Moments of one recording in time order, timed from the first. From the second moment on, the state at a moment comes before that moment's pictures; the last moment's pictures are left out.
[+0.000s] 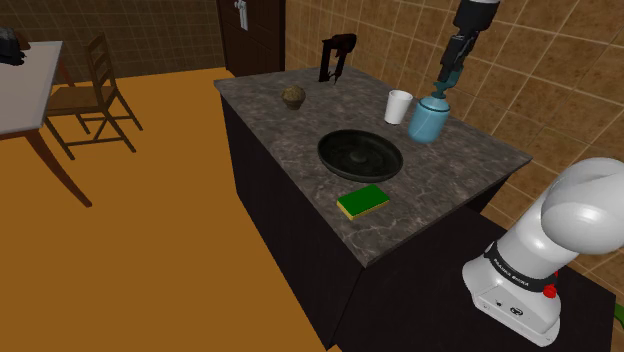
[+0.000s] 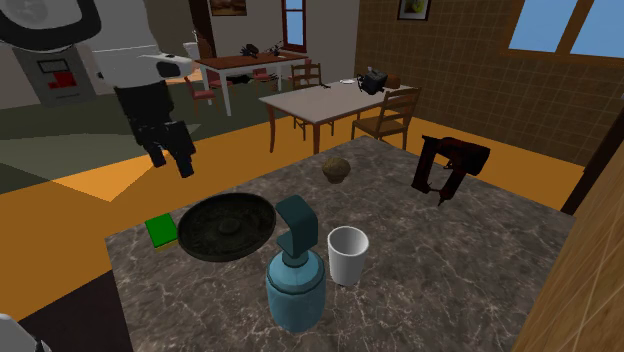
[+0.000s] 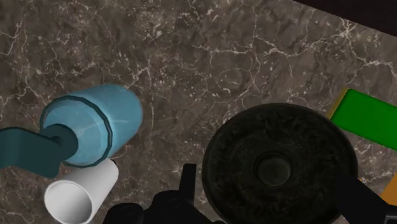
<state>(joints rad) -0.04 -0.61 -0.13 -2.26 -0.15 1.69 -0.25</state>
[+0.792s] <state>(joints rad) -0.06 -0.22 -0.28 -2.11 -0.15 1.93 -0.42</state>
